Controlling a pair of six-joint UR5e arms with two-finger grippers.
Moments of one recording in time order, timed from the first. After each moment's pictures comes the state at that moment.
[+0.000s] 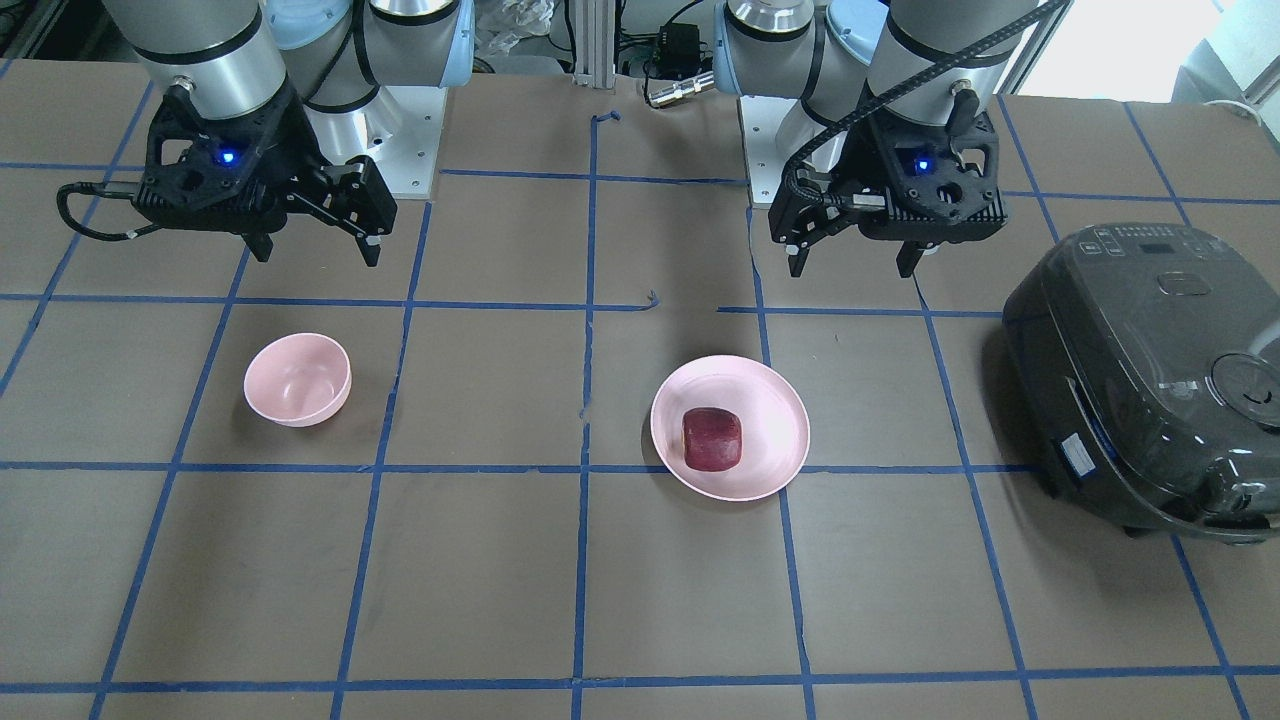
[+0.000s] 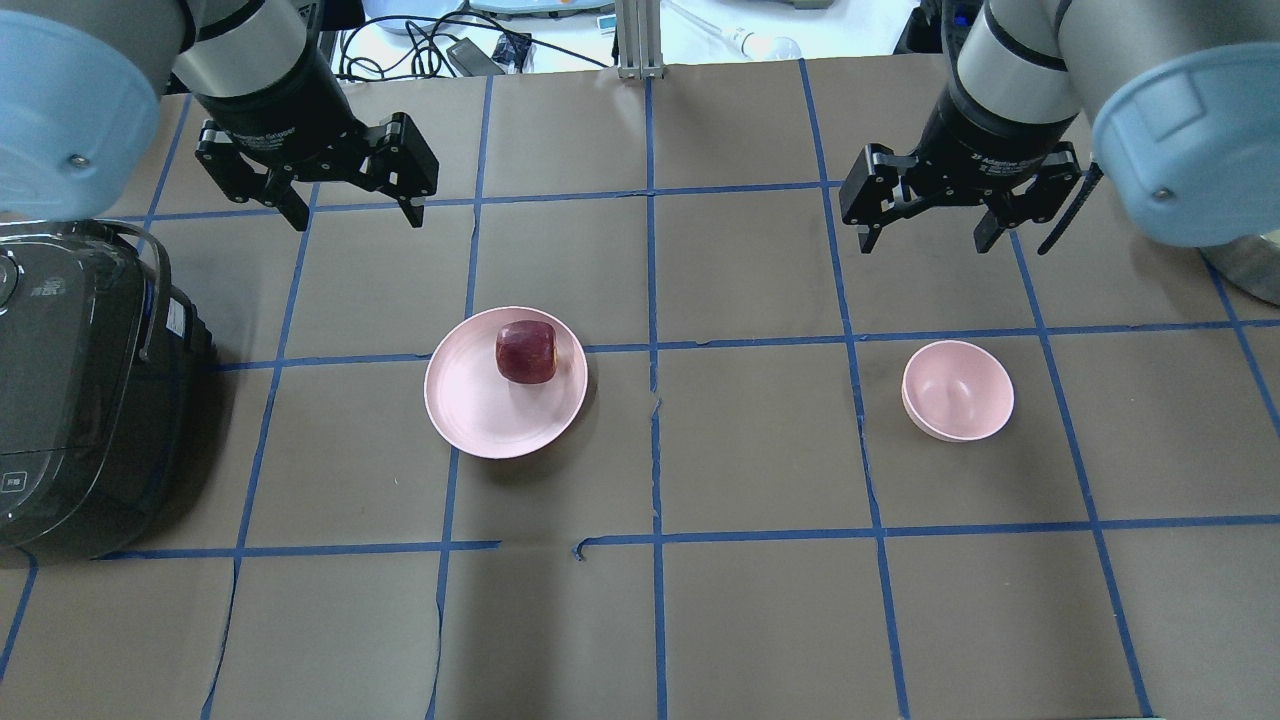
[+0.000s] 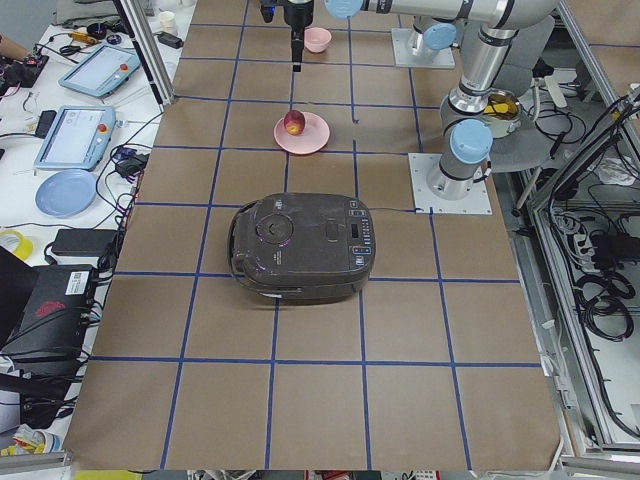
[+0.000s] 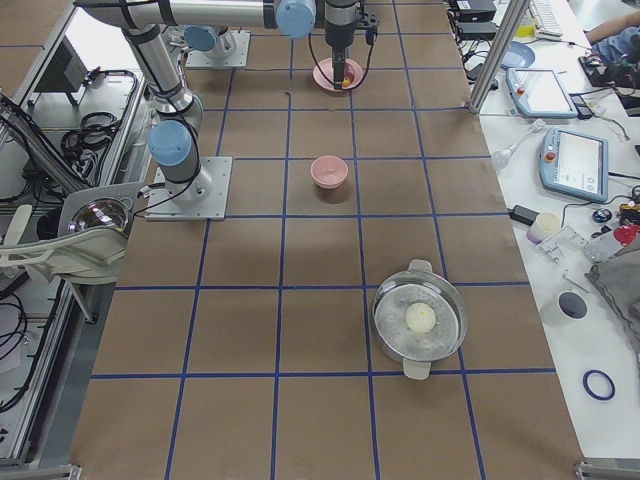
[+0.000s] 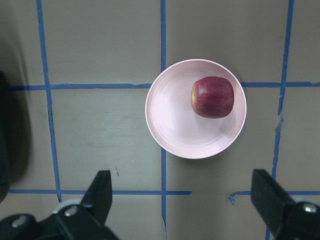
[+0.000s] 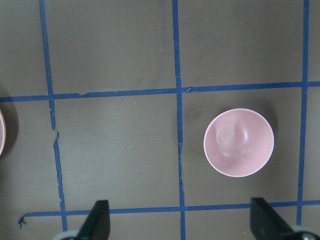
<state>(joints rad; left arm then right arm) -1.63 -1.60 -1.52 -1.55 1.60 -0.07 1.59 -1.60 1.63 -1.63 -1.55 0.07</state>
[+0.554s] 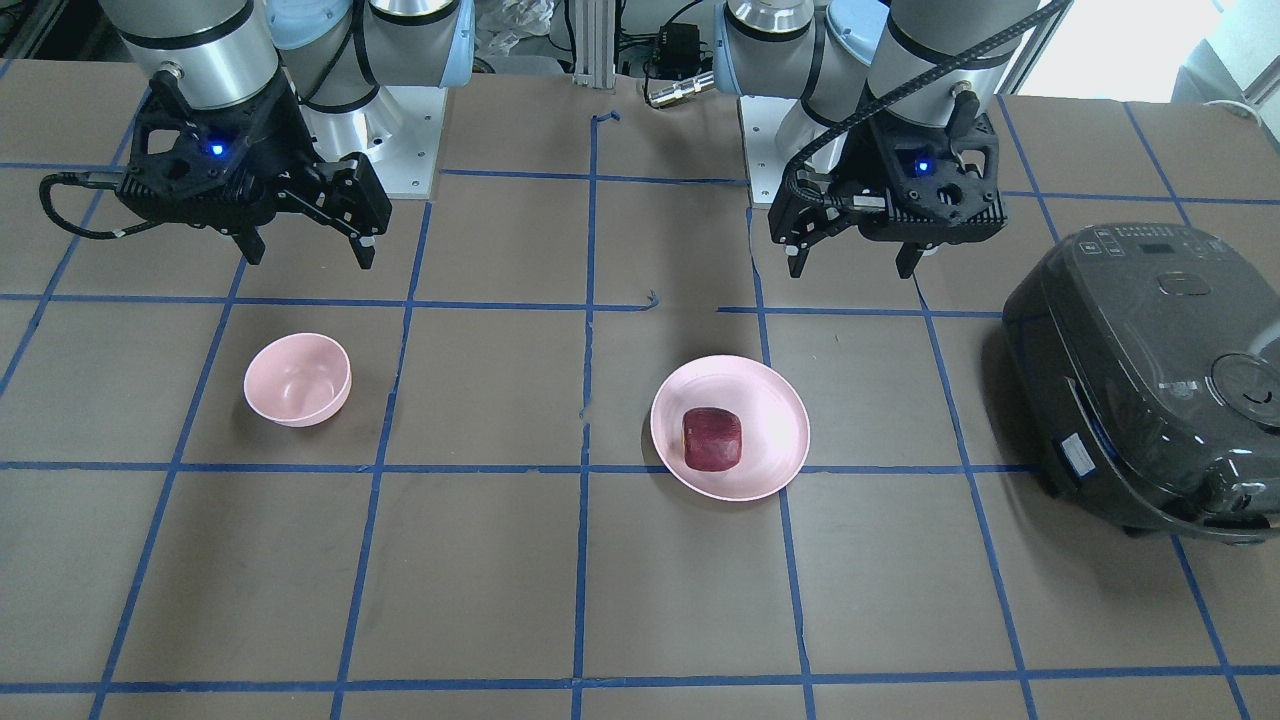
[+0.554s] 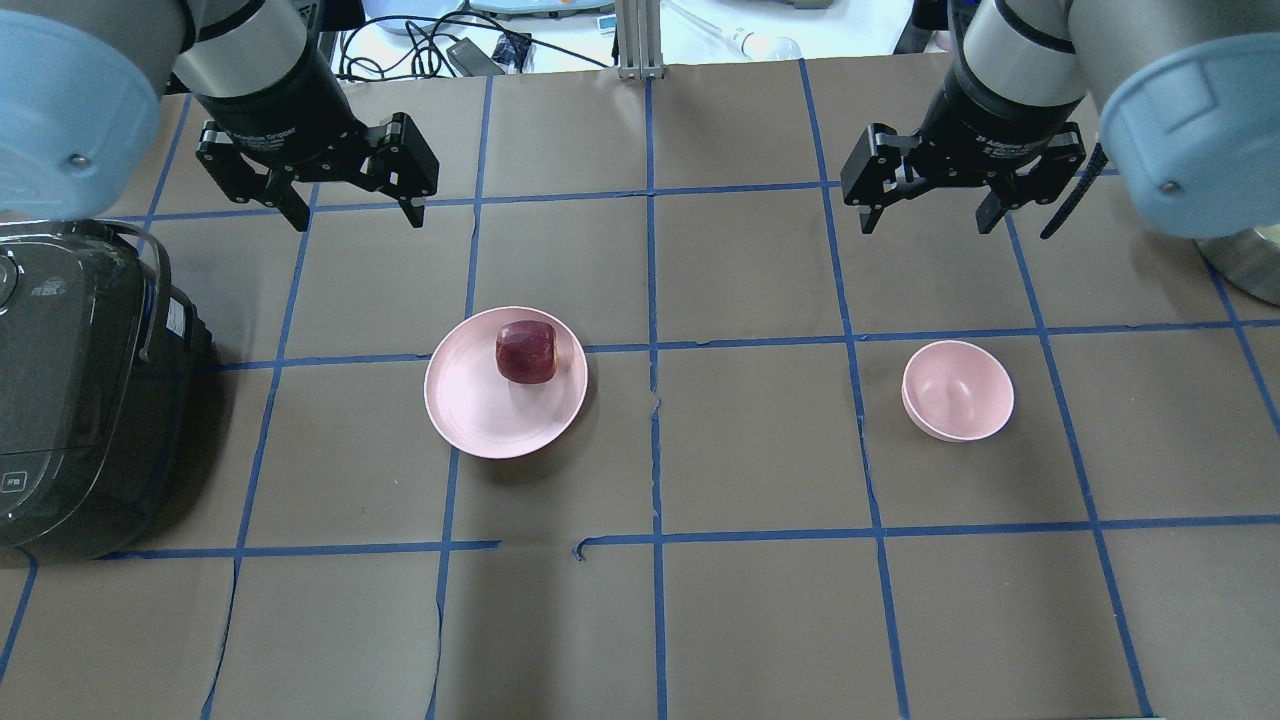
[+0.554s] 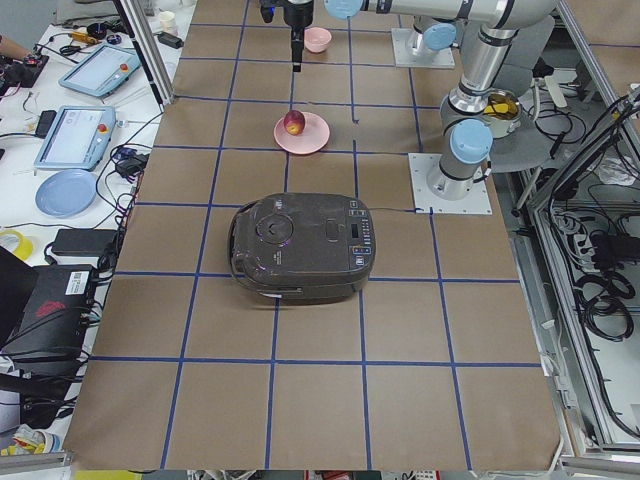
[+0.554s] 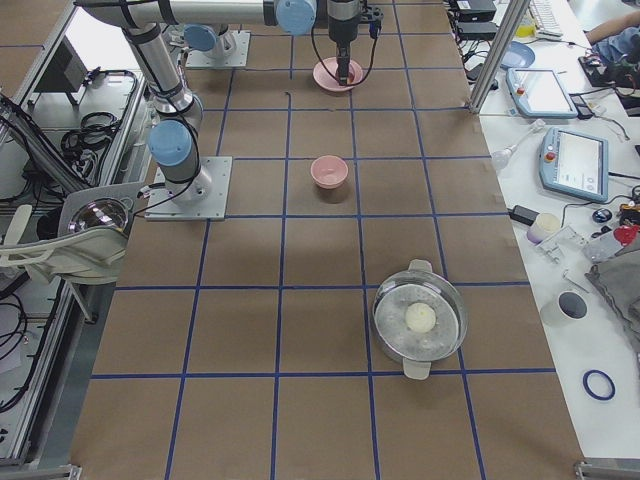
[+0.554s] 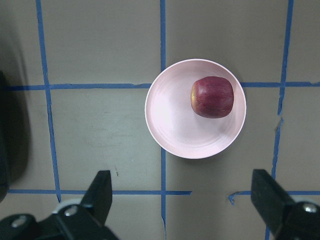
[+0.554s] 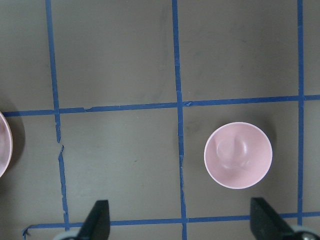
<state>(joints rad) -1.63 -1.60 -1.52 -1.55 1.60 -0.07 1.59 -1.60 1.62 -1.66 -1.56 0.07</state>
